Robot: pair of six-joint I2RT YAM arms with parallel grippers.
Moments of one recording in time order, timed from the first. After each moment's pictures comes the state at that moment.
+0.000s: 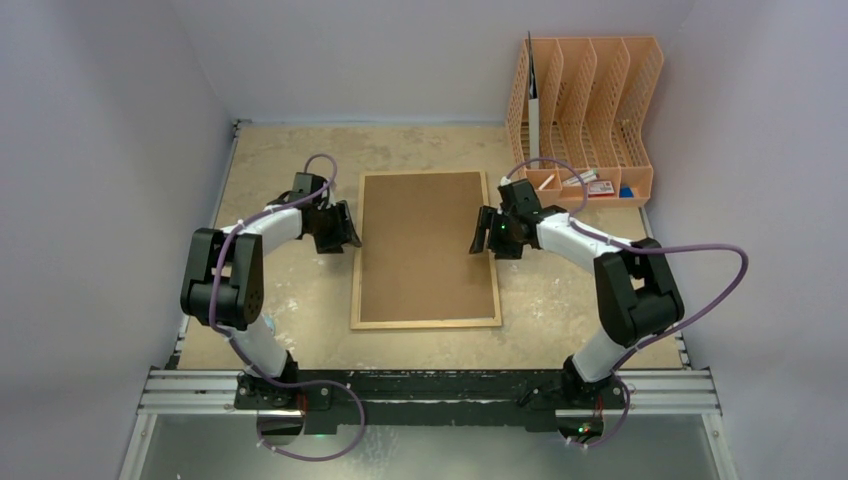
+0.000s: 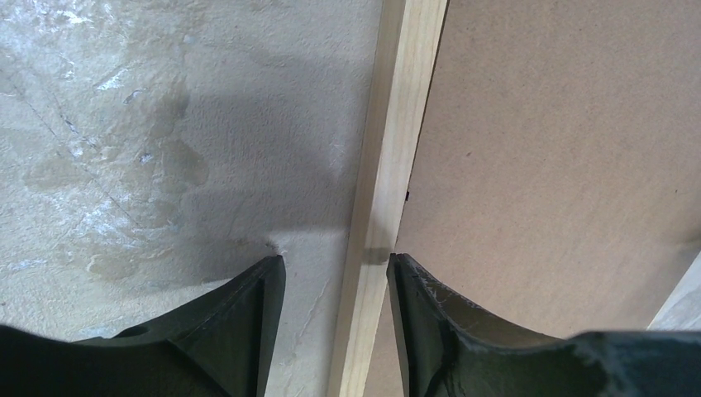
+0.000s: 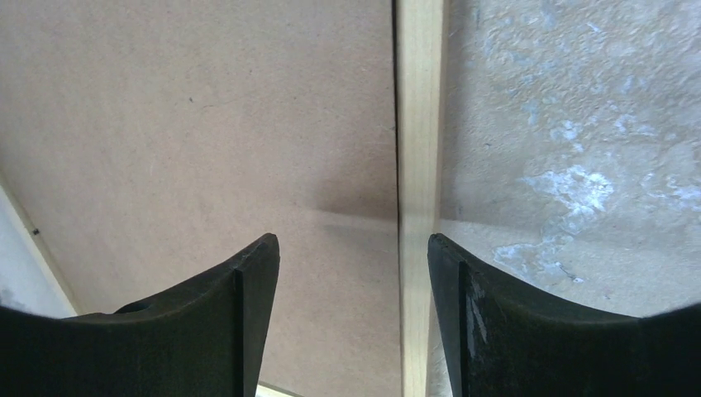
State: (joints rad) left arm -0.13 1.72 1.00 -0.36 0.26 -0.43; right arm 0.37 1.64 0.98 -0.39 -0.16 0.54
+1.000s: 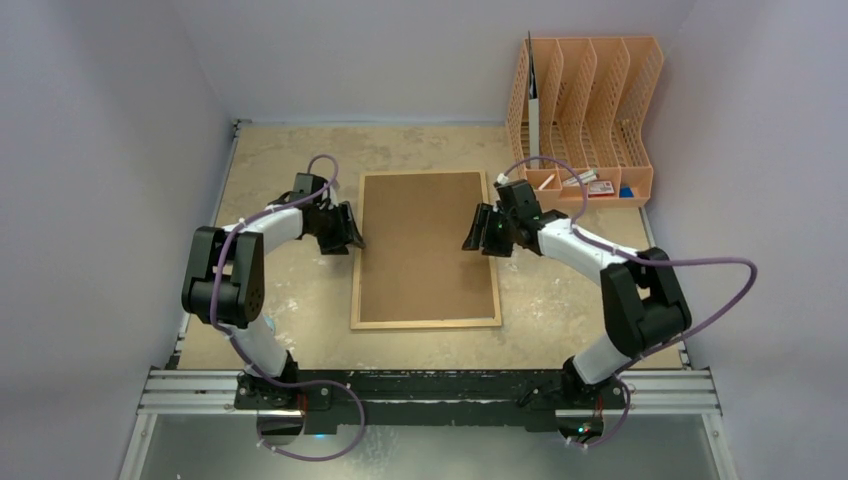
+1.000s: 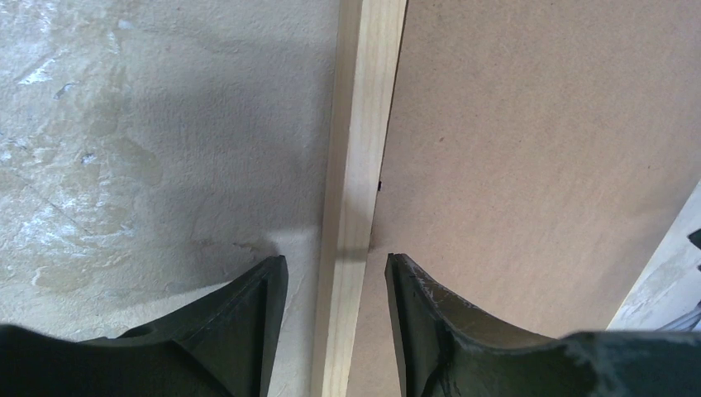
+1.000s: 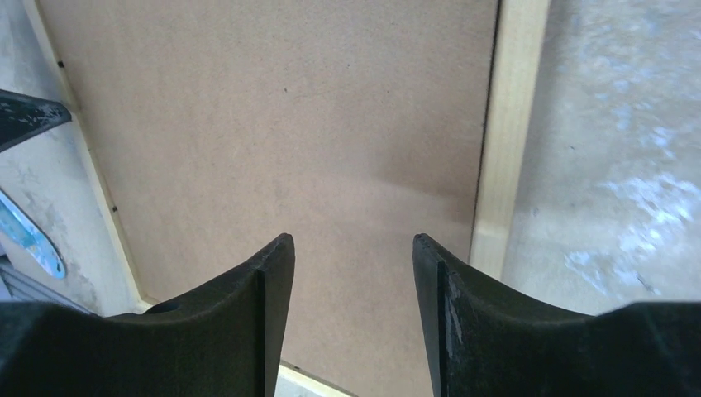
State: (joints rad) left arm -0.13 1.74 1.00 -0.36 0.33 -0.43; right arm 0.41 1.61 0.95 -0.29 -0.23 0.59
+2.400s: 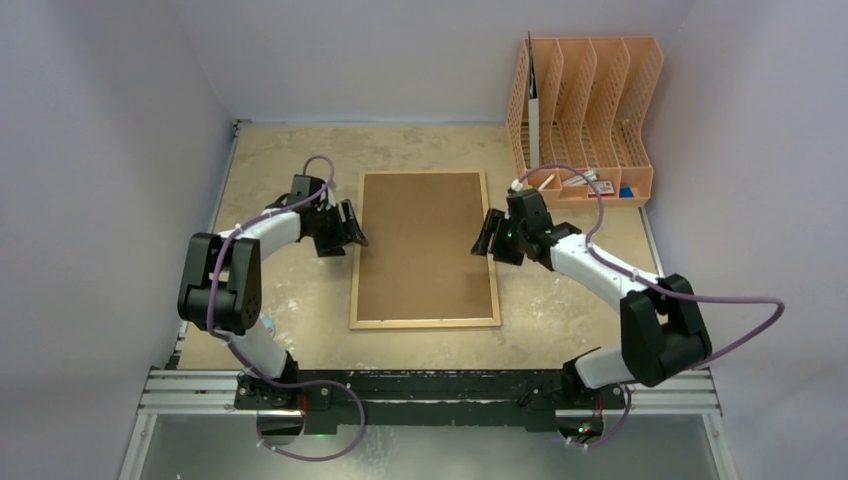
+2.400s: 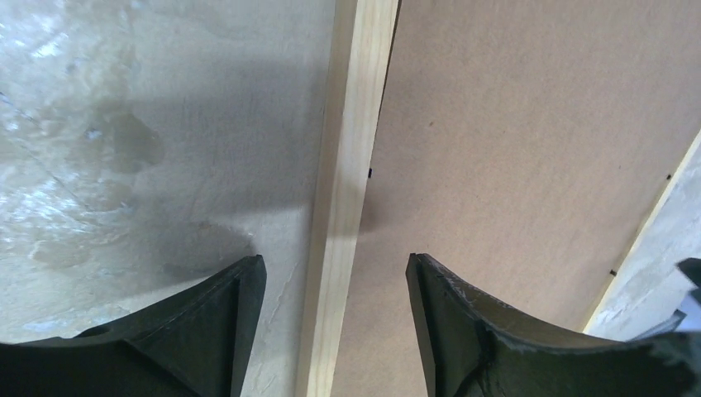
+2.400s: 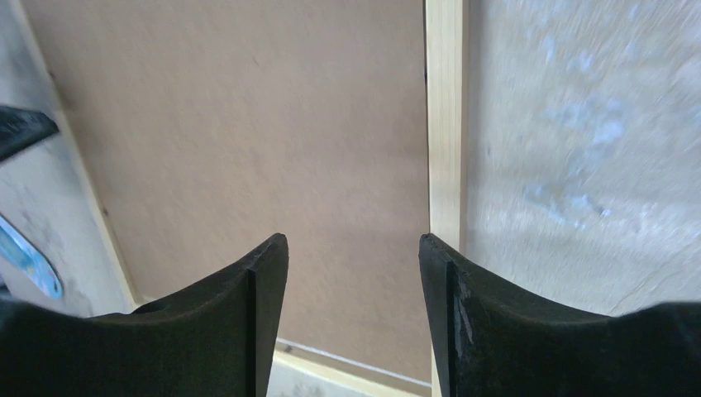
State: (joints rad) left arm -0.13 1.69 0.96 -0.33 0.34 -0.48; right arm 0.41 1.43 0.83 -0.33 -0.15 0.65
